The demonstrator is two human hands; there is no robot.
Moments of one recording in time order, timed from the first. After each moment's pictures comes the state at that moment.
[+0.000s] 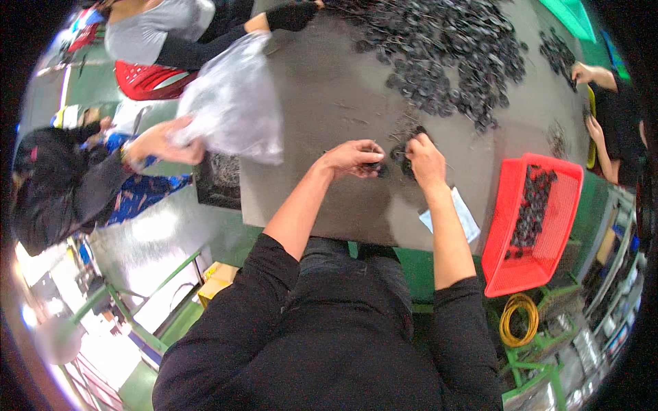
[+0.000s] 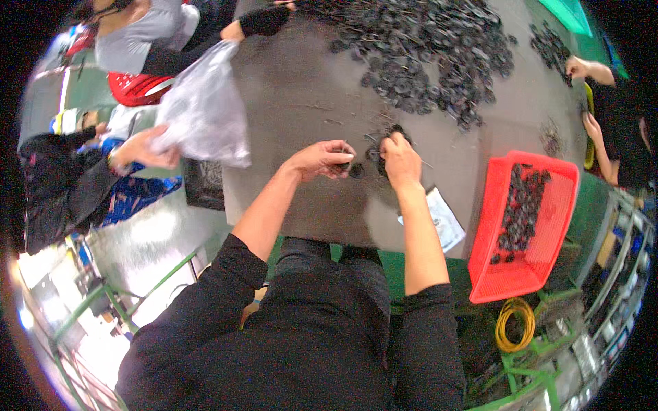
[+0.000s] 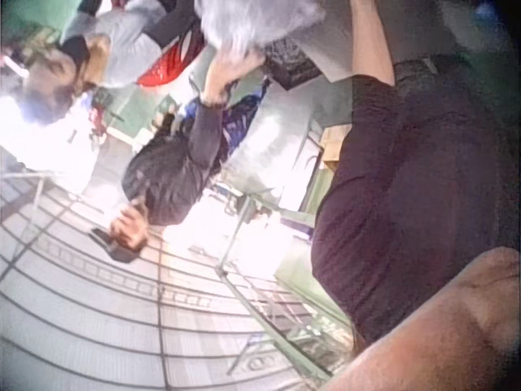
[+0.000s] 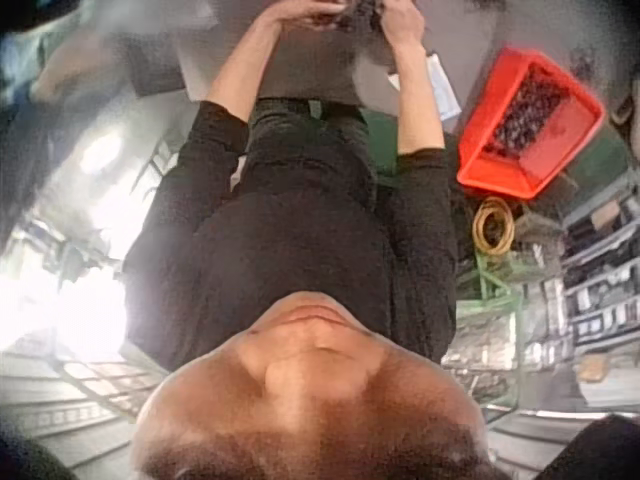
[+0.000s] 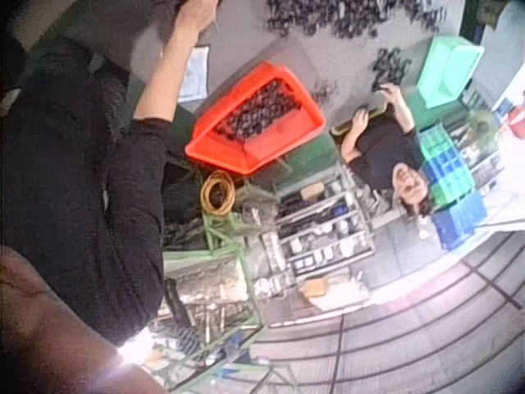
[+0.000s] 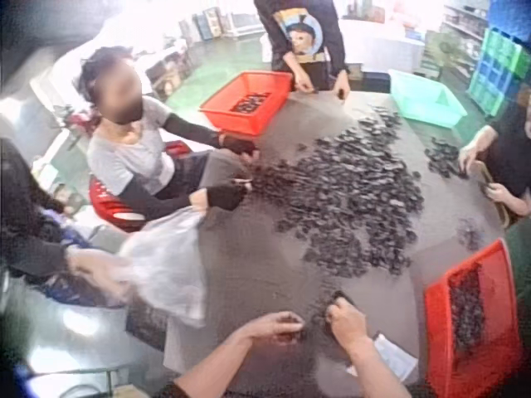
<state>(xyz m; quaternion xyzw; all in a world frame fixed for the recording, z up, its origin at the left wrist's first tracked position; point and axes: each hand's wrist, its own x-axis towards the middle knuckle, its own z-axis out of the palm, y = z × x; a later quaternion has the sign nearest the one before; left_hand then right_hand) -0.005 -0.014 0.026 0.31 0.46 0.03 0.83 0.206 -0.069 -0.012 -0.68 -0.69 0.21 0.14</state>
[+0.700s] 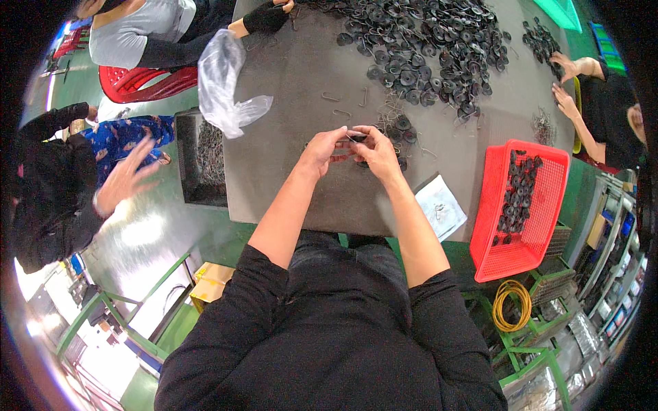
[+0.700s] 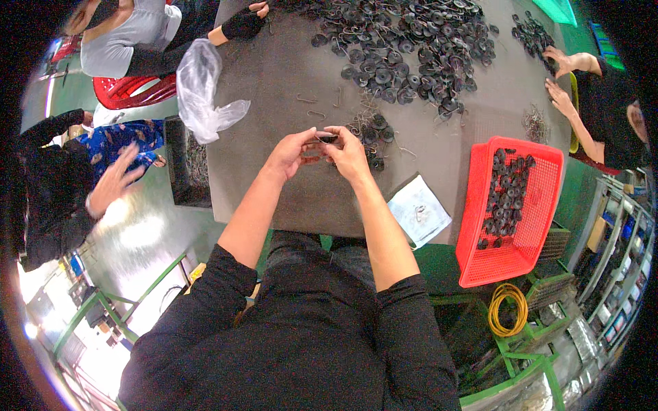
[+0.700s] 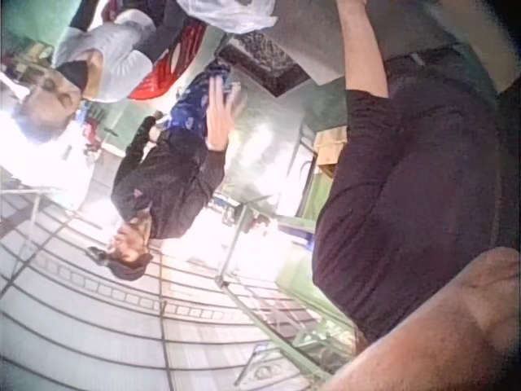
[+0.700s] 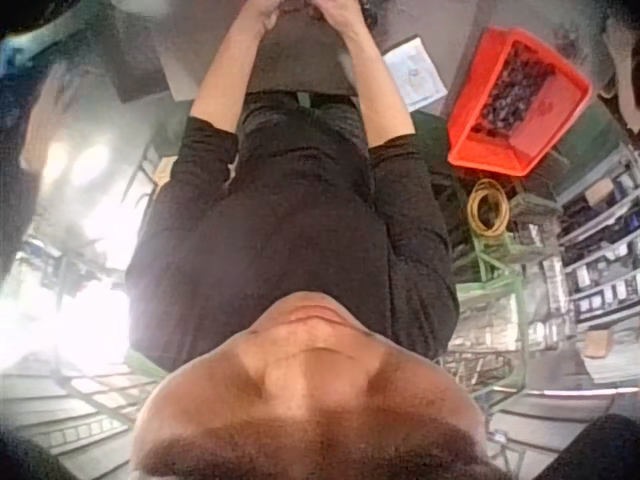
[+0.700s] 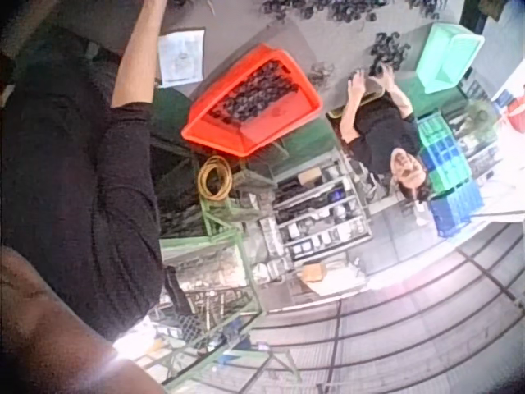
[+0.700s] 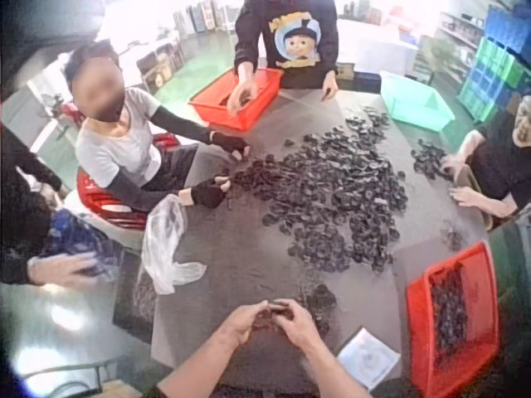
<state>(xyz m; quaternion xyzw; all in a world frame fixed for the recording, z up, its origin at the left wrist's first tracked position) -0.014 -0.030 0.020 0.22 0.55 0.17 0.79 0.139 -0.069 0.005 -0.55 -0.32 0.67 0.38</state>
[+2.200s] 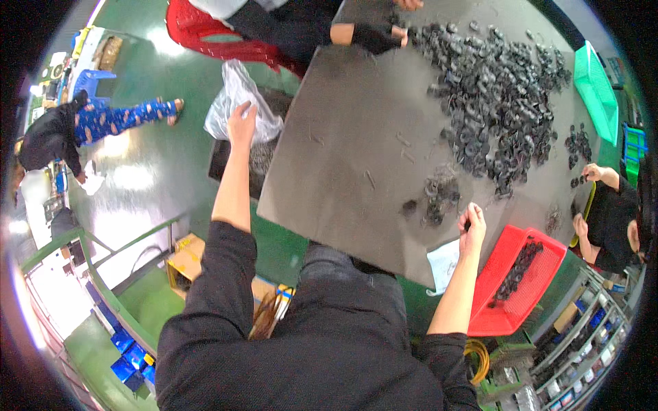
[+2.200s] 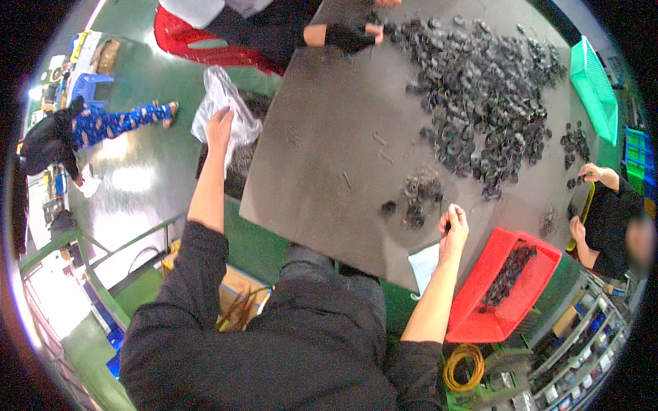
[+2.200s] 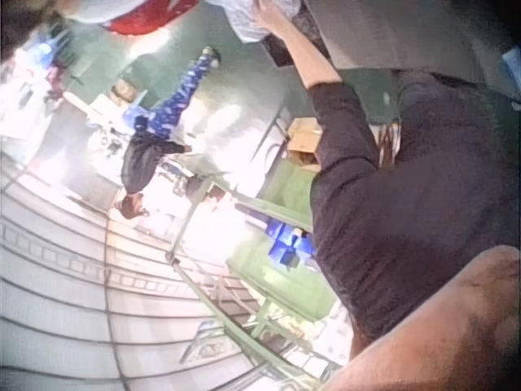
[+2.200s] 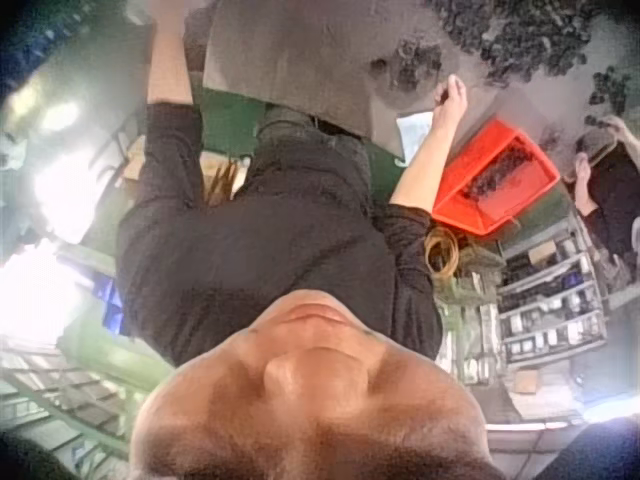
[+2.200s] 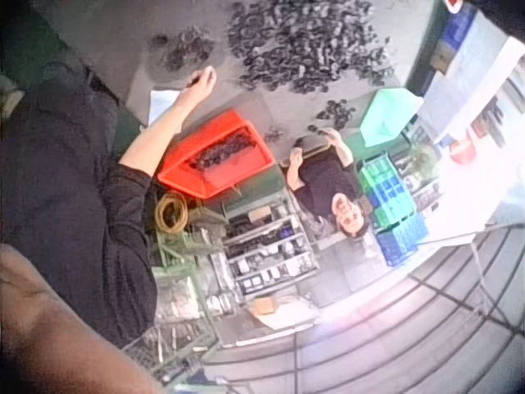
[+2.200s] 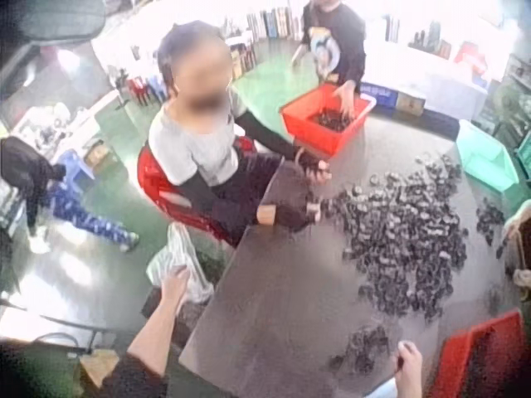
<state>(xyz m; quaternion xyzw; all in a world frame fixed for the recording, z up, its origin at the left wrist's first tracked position) -0.338 0.016 -0.009 0.46 0.81 0.32 0.18 0.240 -0.087 0.019 -0.67 -0.11 0.56 0.47</state>
